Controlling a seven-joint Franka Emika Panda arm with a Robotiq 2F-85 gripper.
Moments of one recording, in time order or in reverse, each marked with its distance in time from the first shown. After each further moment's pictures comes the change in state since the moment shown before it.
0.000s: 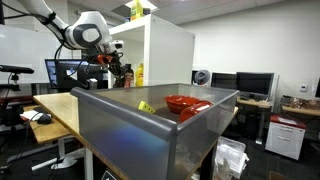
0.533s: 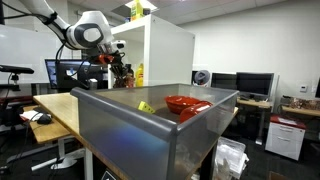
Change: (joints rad) arm -0.024 0.000 -0.004 0.000 -0.006 0.000 0.000
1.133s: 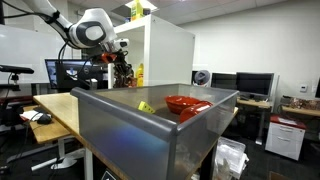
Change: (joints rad) arm -0.039 0.000 -0.006 0.011 -0.008 0.002 0.000
